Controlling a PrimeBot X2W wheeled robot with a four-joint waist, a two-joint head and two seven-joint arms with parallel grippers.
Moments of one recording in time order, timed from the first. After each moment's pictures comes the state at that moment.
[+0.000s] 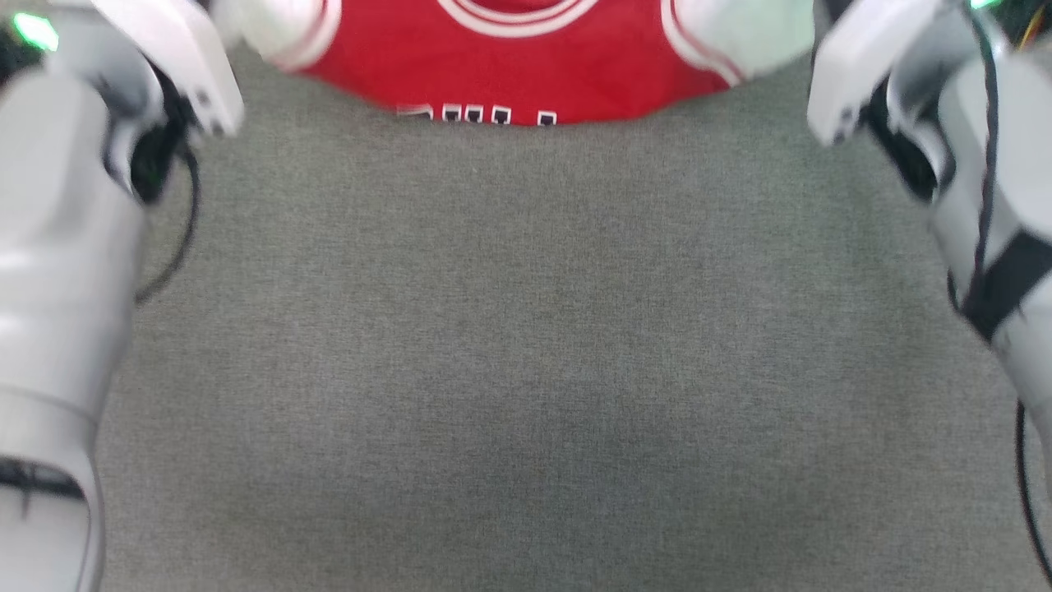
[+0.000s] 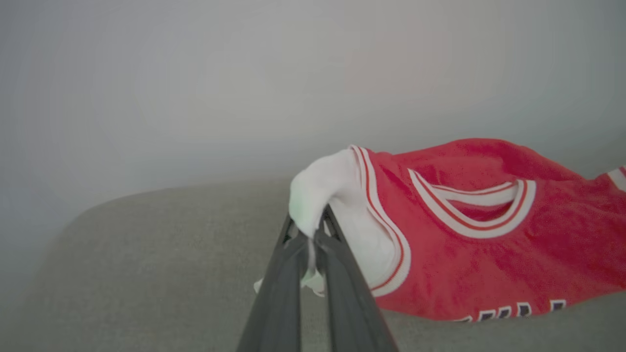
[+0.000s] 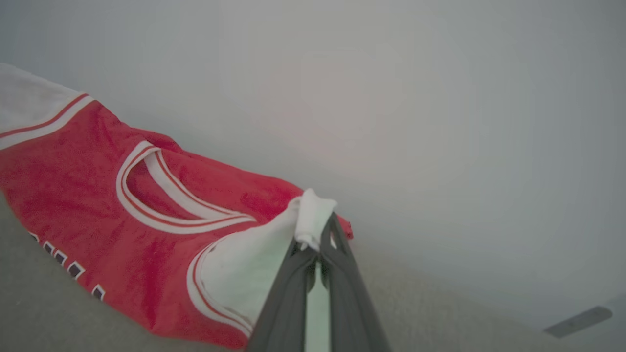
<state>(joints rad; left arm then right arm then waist) -1.26 0.39 -0.56 1.02 -0.68 -0.13 0.03 -1.23 -0.28 0.57 0.93 0.44 0.13 -0.09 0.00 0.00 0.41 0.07</state>
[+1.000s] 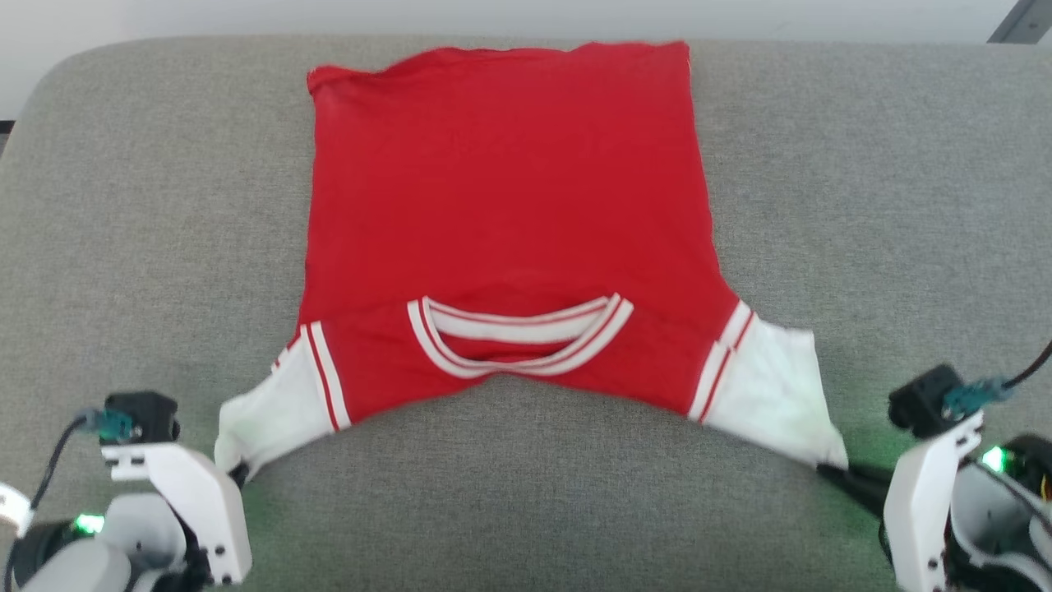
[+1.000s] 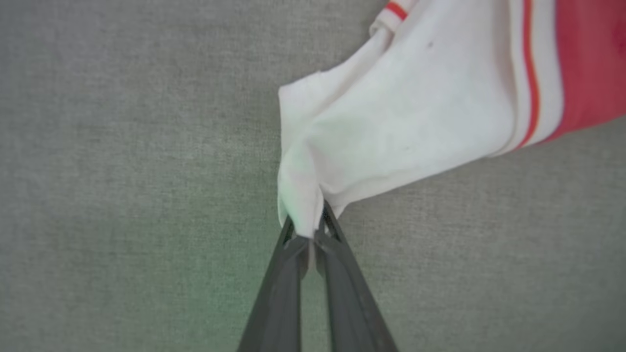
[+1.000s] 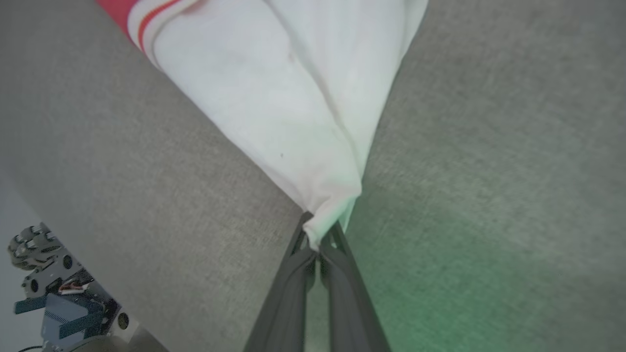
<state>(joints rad) -0.22 0.72 -0.53 0.15 -0.92 0.27 0.41 -0.25 -0.73 0.55 0.10 0.84 0.13 0.47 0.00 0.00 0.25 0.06</state>
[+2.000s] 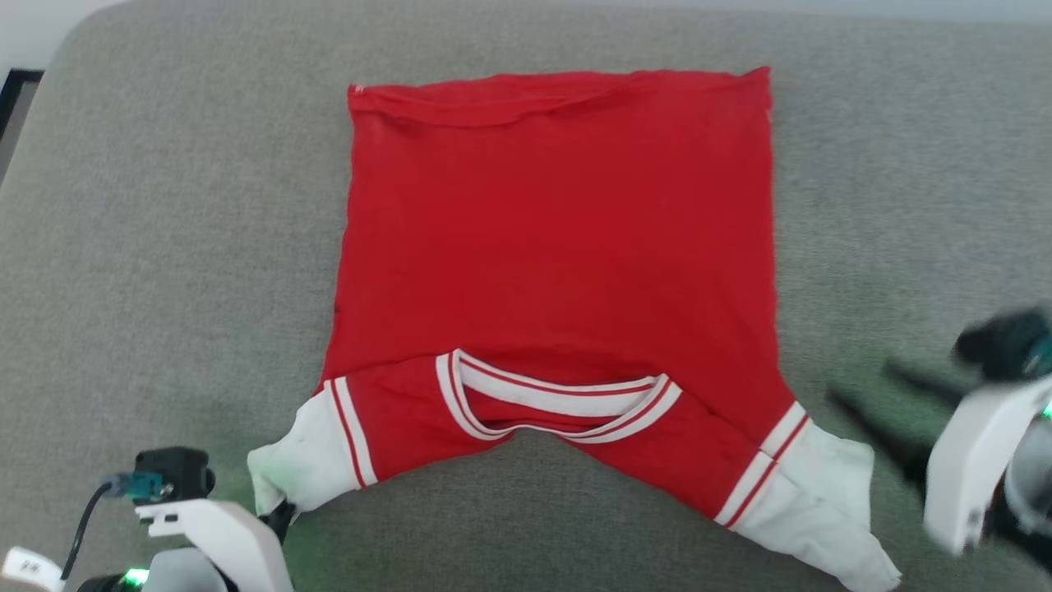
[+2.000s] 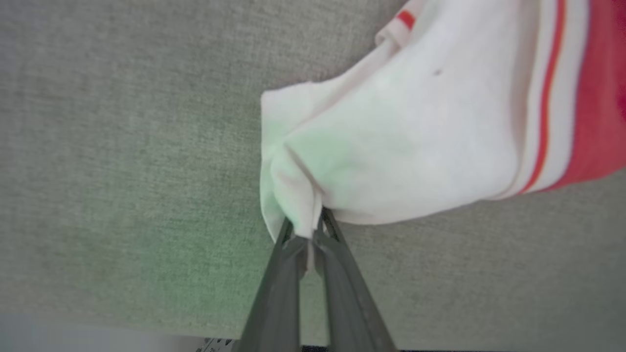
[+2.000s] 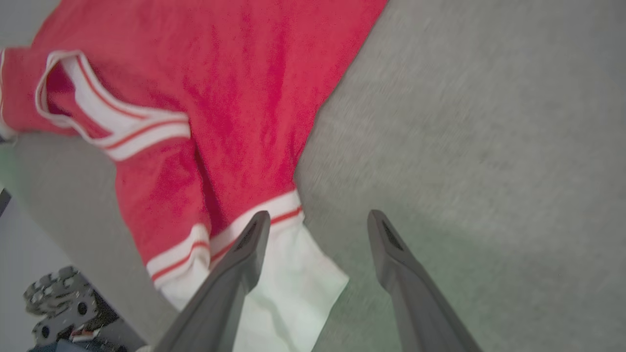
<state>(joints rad) -0.05 0.65 -0.52 0.02 -0.97 0.31 0.30 -0.08 -0.56 0.14 -0.25 0.67 0.13 0.69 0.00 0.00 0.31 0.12</state>
